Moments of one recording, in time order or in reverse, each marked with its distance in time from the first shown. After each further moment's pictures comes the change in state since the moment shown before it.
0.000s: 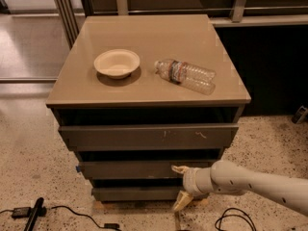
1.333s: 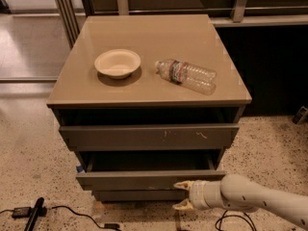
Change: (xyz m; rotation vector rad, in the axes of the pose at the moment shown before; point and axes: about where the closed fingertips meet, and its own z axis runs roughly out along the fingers) arm 0.005 0.047 -0.025 -0.014 -0.029 0.029
